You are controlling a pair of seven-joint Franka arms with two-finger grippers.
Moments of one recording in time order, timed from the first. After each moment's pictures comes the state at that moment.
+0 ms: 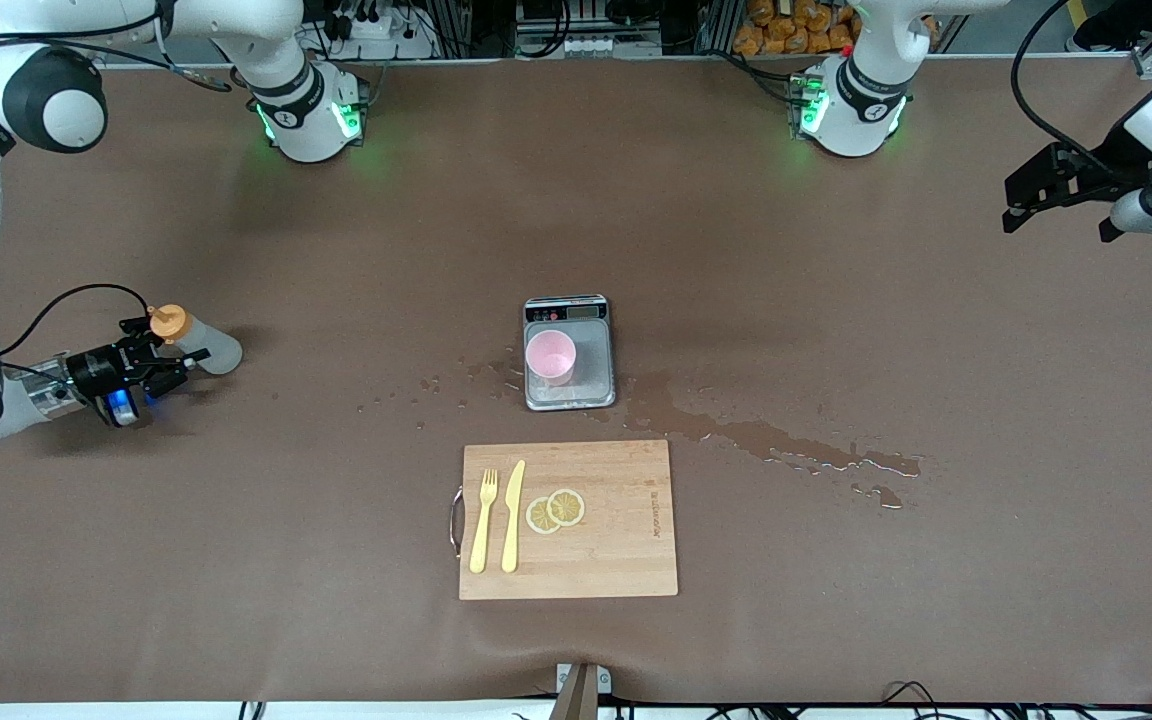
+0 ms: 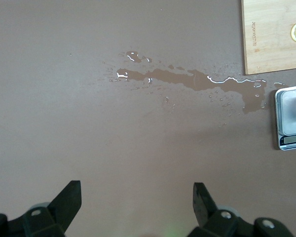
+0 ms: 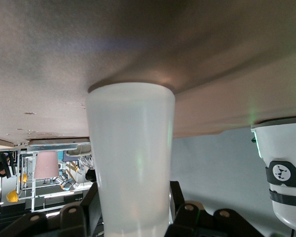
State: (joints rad) left arm -0.04 -0.06 -0.08 -1.56 -0.01 1.51 0.00; right arm -0.54 1.05 0.00 -1.26 0.56 1.10 0.46
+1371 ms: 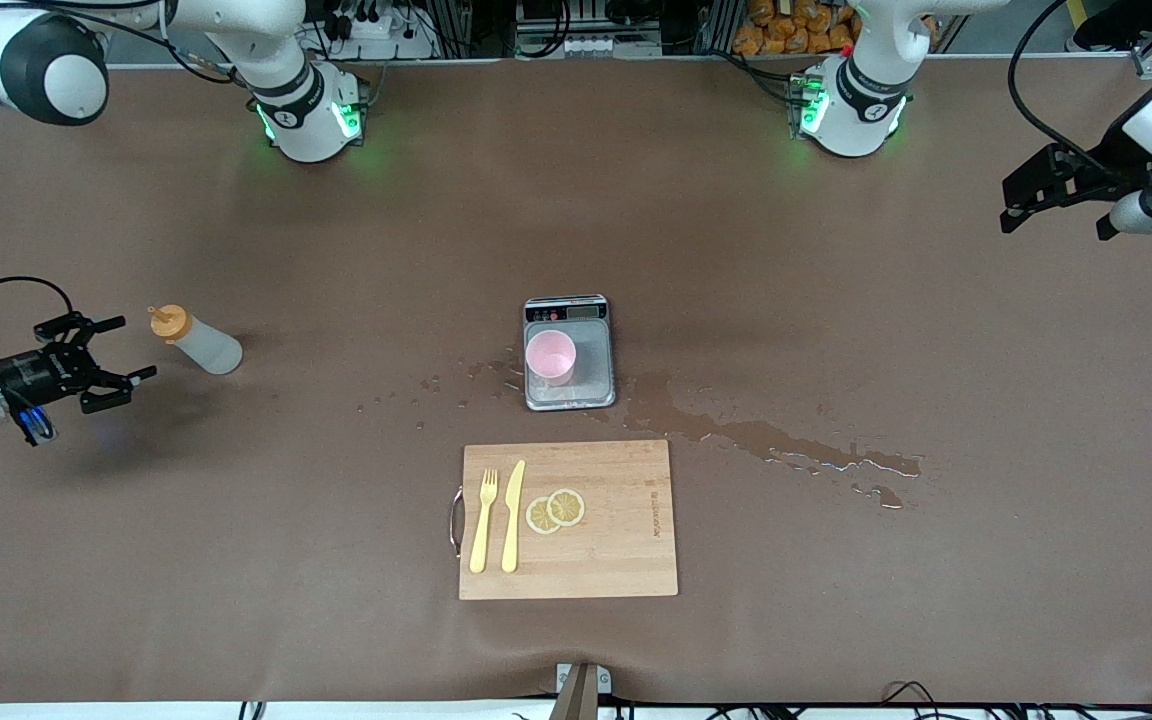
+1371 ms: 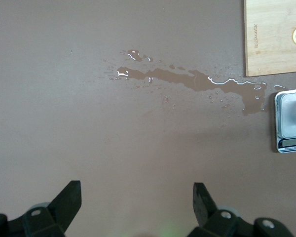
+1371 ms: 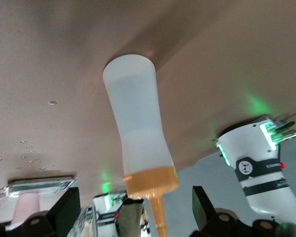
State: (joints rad) left arm -0.04 -0.06 -0.08 -1.56 -0.01 1.51 -0.03; right arm -0.44 0.90 0.02 -1.08 0.33 1.06 0.62
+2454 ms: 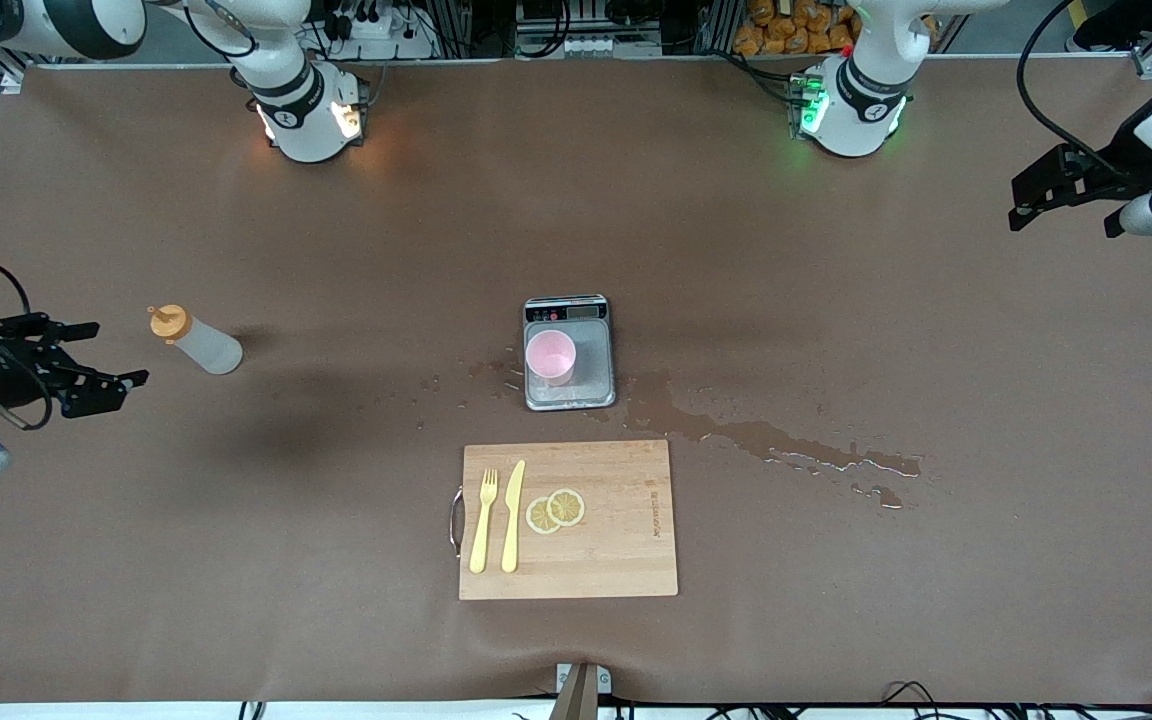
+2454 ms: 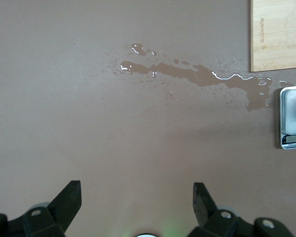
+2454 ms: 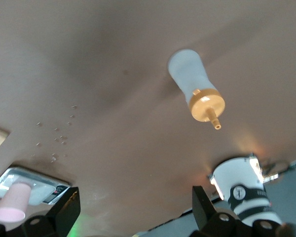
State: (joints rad) left arm -0.02 -0.06 -0.08 -1.56 -0.01 1.49 -0.01; right arm -0.21 0.64 0.03 -1.00 0.23 1.11 0.55
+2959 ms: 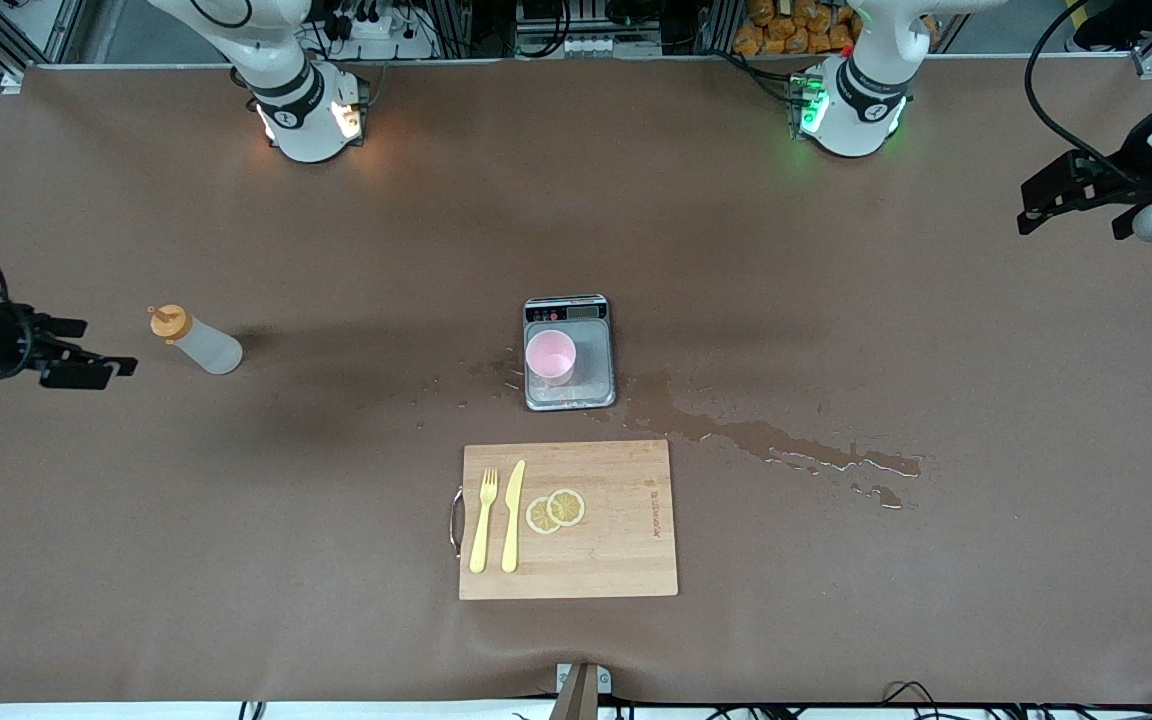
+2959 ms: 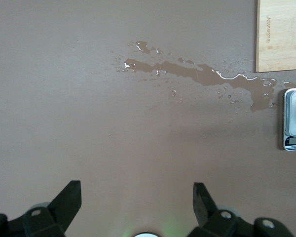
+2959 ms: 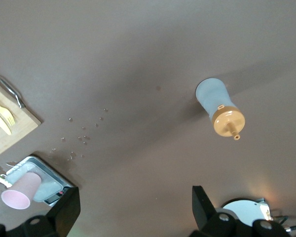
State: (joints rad) left arm 0.00 -0.06 -0.08 -1.57 -0.01 1.49 -0.01; right arm -0.14 0.33 0.03 -1.37 0.20 1.39 0.44
